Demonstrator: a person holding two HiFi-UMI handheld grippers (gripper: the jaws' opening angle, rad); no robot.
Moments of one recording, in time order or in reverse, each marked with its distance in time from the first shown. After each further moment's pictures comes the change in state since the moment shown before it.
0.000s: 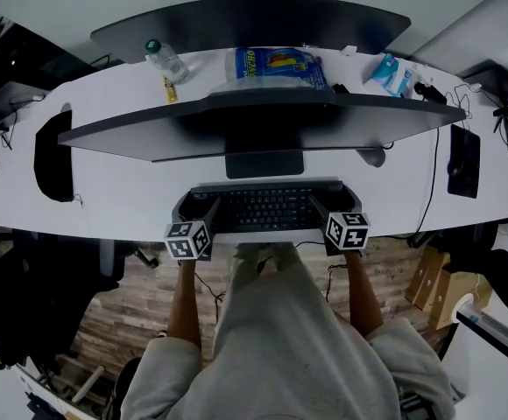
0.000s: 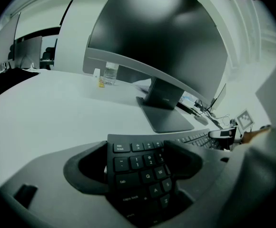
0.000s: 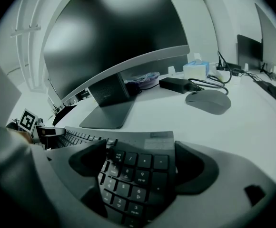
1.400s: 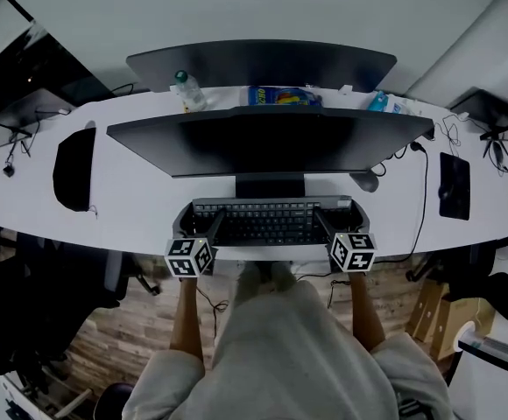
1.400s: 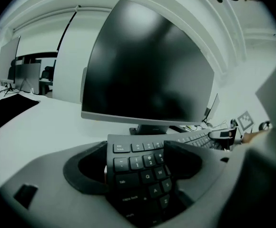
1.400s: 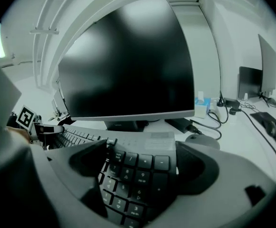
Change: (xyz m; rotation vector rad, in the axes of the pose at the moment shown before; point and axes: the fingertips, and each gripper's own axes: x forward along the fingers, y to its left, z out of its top) left arm -0.066 -0.031 0.078 0.082 -0.217 -0.007; right arm -0.068 0.031 0.079 -0.117 -0.217 -0.020
